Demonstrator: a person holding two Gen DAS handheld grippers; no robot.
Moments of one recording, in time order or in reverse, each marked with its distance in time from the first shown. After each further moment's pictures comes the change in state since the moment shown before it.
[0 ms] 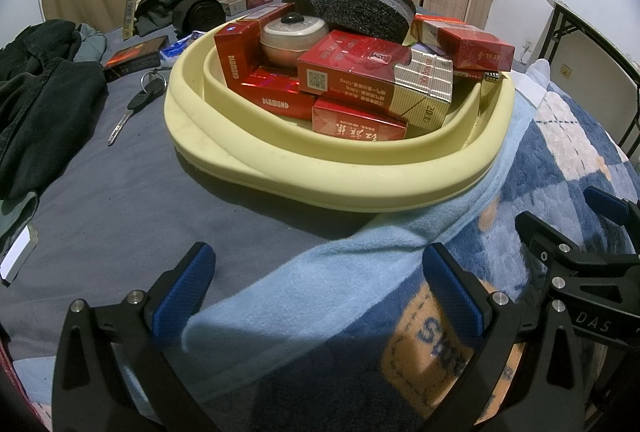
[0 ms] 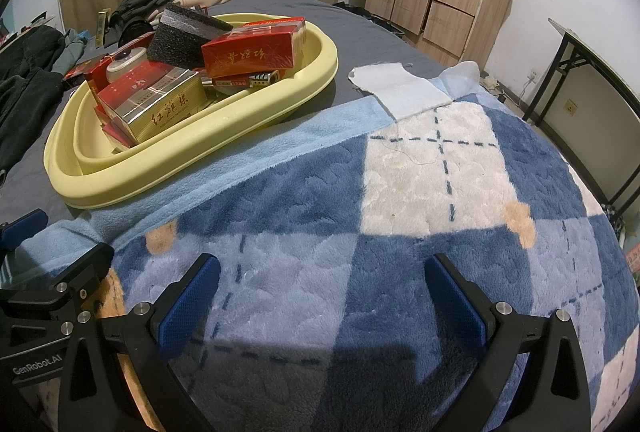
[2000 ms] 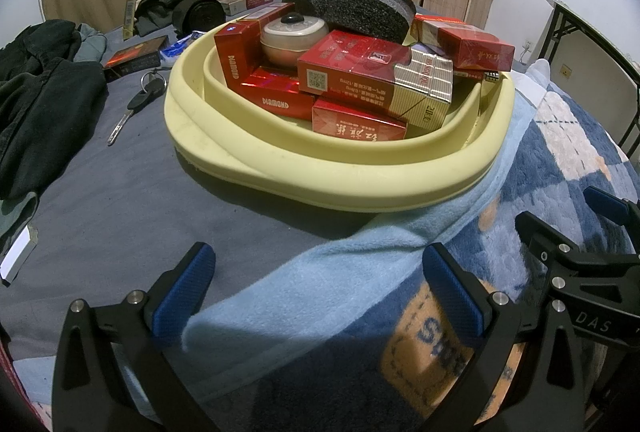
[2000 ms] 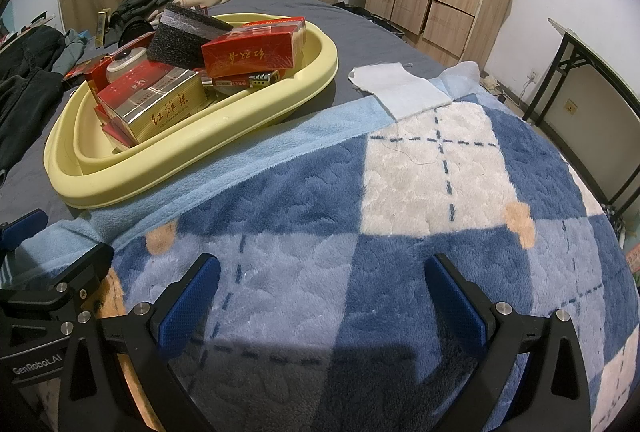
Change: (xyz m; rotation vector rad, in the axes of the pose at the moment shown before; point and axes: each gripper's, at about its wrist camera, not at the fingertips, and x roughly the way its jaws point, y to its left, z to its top) left arm 0.000 0.000 0.000 0.000 0.000 0.000; right arm 0.000 0.000 0.000 0.000 0.000 0.000
